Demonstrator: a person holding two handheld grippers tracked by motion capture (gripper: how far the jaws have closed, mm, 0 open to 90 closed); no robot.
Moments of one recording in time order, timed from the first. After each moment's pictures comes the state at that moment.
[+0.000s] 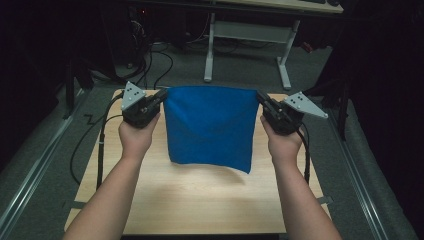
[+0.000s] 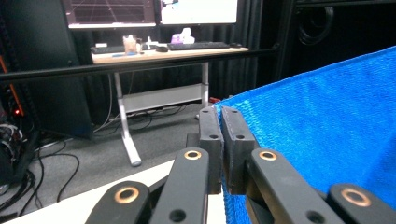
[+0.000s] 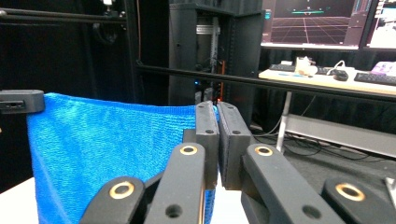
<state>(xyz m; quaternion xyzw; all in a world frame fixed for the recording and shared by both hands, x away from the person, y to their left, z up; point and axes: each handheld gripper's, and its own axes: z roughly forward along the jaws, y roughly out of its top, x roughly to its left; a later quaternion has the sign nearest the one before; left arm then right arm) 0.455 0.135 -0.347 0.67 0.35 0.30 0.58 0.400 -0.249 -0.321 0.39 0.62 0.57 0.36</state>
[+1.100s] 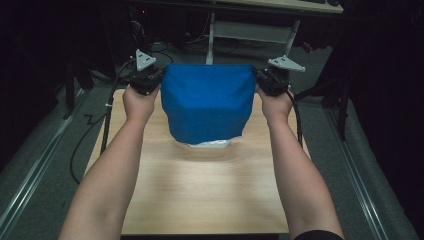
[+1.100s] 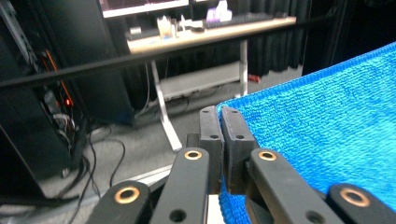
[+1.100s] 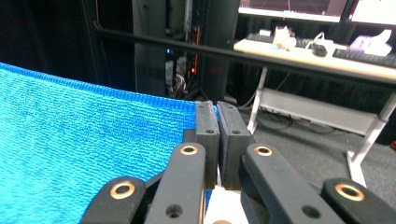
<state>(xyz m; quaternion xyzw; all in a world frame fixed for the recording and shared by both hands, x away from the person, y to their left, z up) 0.549 0.124 -0.333 0.70 0.38 0.34 0.50 0.524 -0.252 -0.316 0.44 0.65 0.49 0.37</state>
